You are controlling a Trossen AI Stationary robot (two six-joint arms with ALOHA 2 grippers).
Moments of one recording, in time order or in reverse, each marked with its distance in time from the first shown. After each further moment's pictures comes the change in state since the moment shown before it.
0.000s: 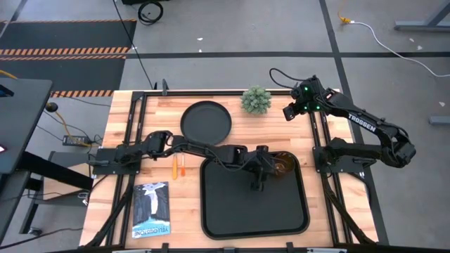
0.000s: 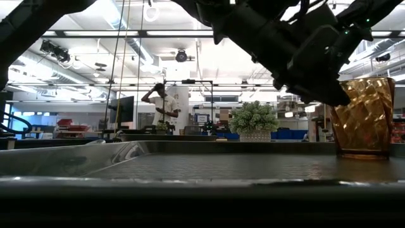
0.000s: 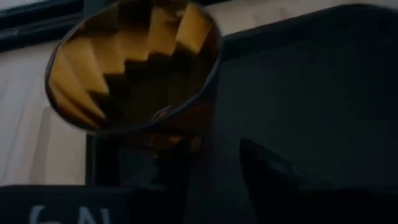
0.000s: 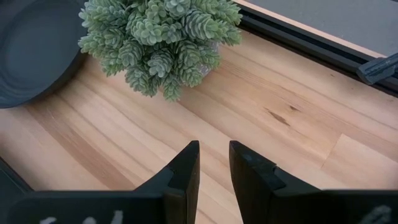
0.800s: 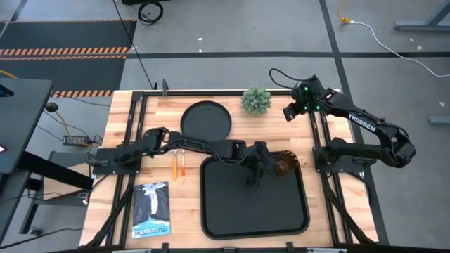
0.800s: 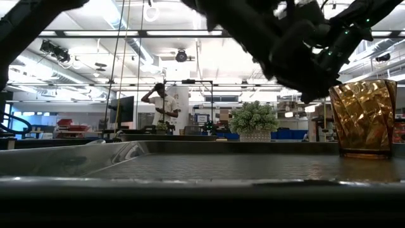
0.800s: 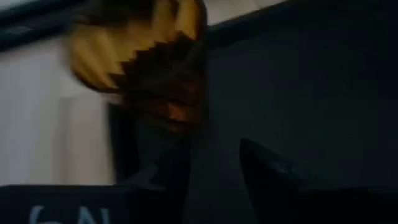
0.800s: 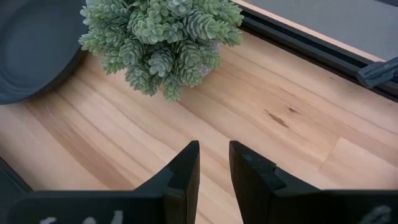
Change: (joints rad) left arm 0.017 -0.059 0.001 -0.141 -0.007 0.072; right arm 0.000 0.000 0.000 0.001 0.000 -0.022
